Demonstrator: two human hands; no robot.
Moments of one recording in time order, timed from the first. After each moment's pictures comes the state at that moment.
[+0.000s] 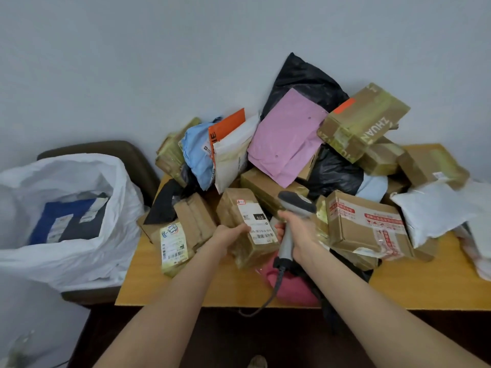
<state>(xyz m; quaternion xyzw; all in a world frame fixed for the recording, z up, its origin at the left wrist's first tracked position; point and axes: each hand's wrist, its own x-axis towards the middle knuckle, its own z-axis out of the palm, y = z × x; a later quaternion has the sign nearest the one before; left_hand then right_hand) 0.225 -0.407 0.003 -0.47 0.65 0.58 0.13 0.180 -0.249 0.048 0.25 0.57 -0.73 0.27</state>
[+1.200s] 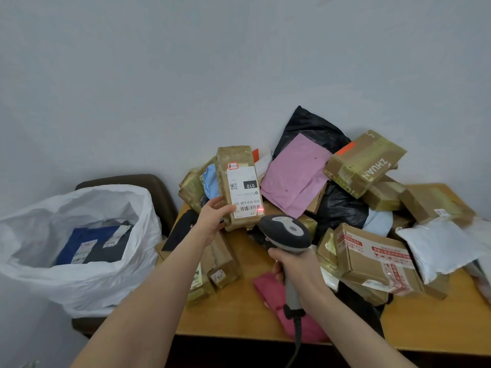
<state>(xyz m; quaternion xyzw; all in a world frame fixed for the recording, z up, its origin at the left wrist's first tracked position) 0.214 -0.470 0.092 -0.31 0.62 0.71 -0.11 0.249 -0.228 0.119 0.00 0.70 -0.67 0.25</state>
